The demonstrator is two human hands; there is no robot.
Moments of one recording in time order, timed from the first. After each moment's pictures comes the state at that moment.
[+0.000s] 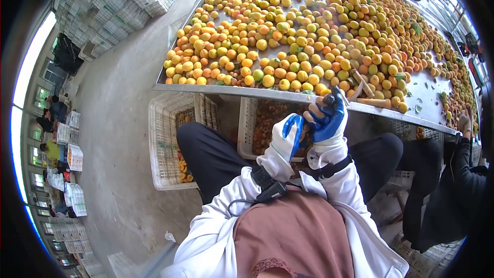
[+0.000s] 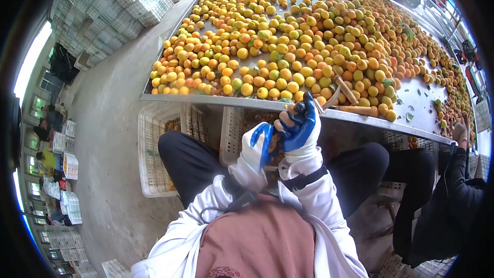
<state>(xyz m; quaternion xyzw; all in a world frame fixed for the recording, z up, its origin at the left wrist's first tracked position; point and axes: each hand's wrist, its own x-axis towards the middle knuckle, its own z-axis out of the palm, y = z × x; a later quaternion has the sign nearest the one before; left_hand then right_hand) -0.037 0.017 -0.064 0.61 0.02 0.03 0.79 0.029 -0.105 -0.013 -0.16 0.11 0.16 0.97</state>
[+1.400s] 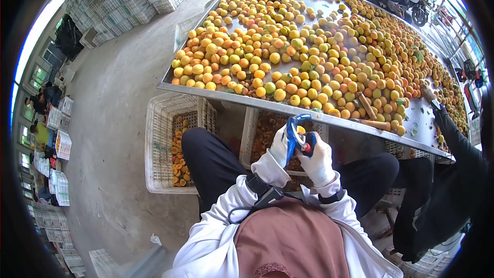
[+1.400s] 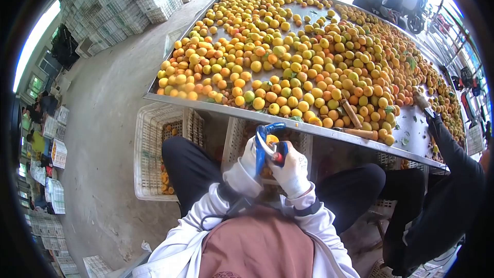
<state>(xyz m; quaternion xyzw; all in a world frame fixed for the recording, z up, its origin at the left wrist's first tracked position) -0.018 0.055 -0.074 0.66 -0.02 0.04 0.75 -0.028 -0.079 -0.024 -0.87 -0.16 -0.06 0.46</state>
